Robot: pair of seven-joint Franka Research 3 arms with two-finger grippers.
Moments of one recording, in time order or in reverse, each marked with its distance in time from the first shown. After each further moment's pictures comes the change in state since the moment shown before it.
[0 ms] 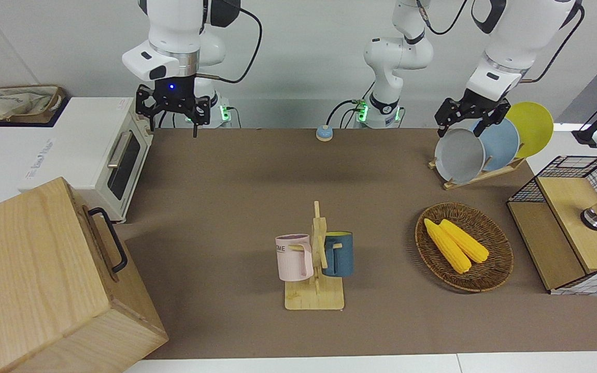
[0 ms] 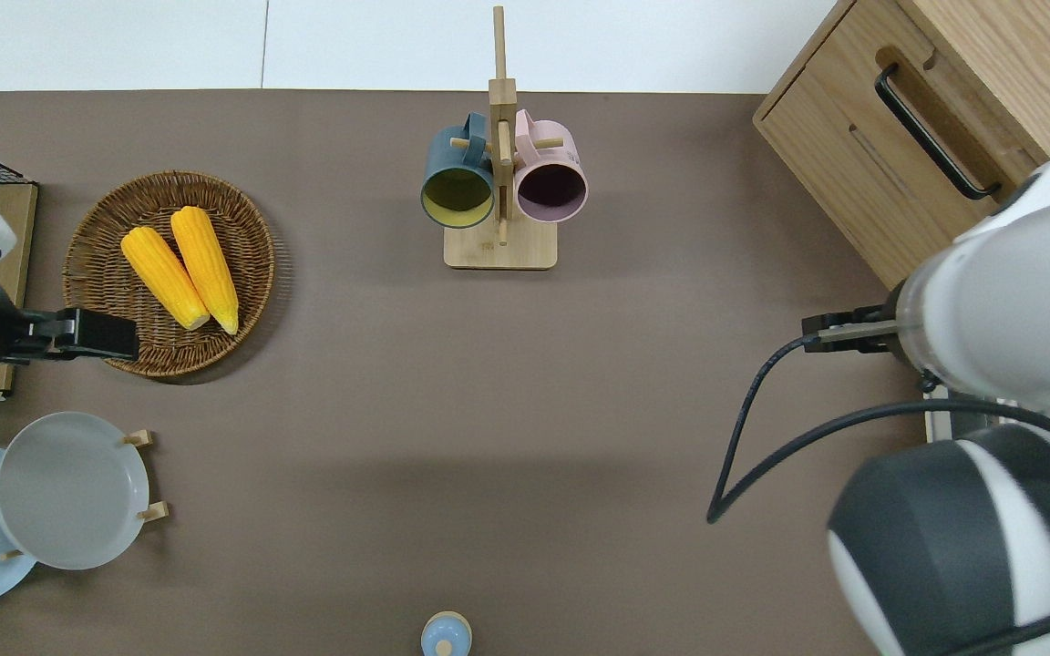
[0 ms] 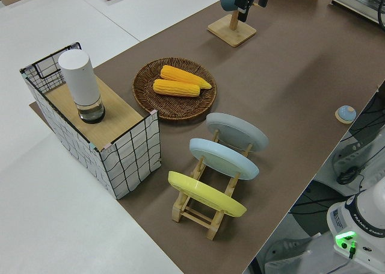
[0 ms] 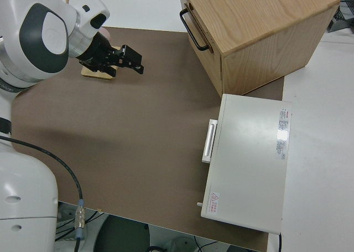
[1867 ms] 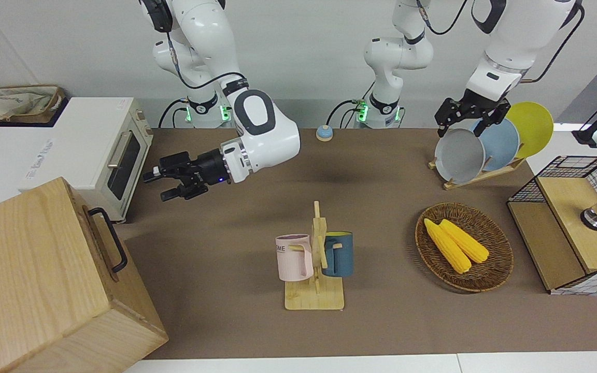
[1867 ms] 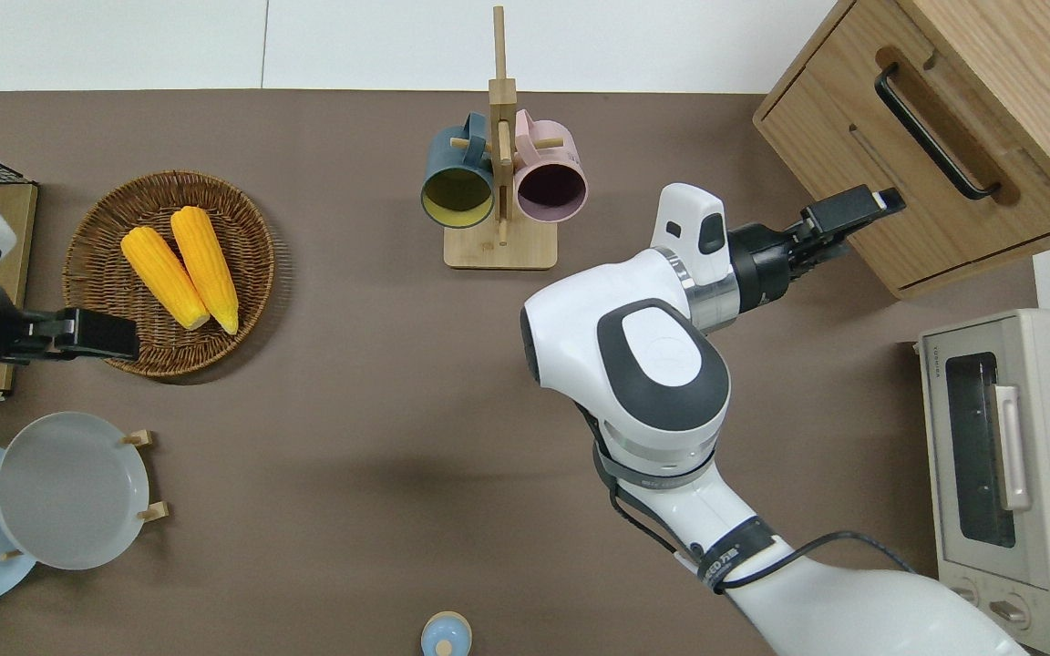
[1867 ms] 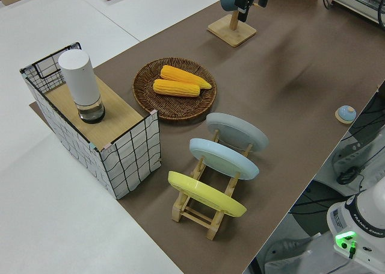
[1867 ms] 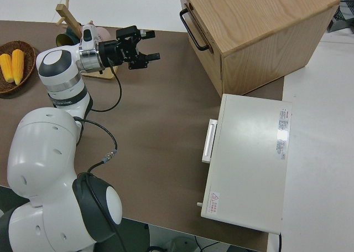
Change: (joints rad) left arm 0.000 0.000 0.000 0.000 0.000 0.000 0.000; right arm 0.182 0.414 0.017 -0.040 -1.170 -0.140 0.121
